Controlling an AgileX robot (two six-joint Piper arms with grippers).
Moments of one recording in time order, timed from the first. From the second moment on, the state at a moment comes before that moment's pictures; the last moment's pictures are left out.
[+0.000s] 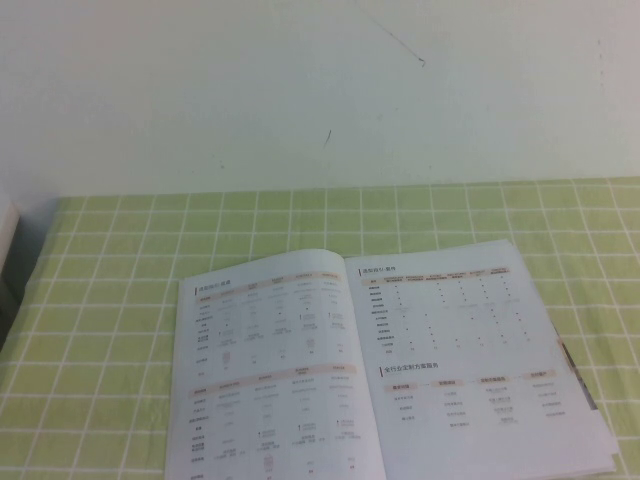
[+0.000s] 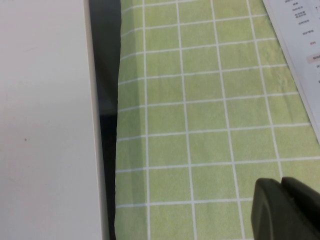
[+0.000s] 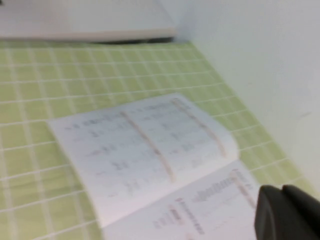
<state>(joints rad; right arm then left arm) 0.34 0.61 -0.64 0.81 0.74 -1.24 -0.38 0.37 -0.63 0.30 1.15 -0.33</state>
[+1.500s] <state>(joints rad) -0.15 0.03 0.03 -0.05 0.40 -0.11 -0.38 0.37 -0.63 0.30 1.15 -0.33</state>
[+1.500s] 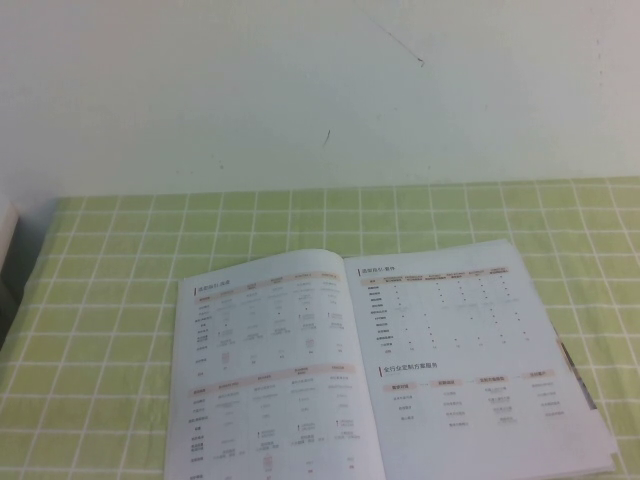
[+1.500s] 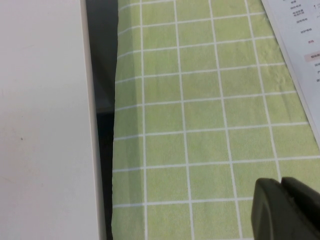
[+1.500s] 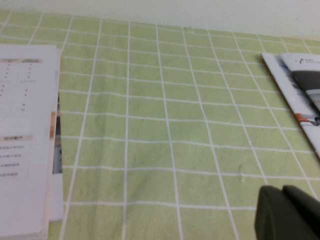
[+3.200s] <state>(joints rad) -0.15 0.03 0.03 -0.05 0.40 -0.11 0.07 -0.01 0.02 -0.01 0.27 -0.15</state>
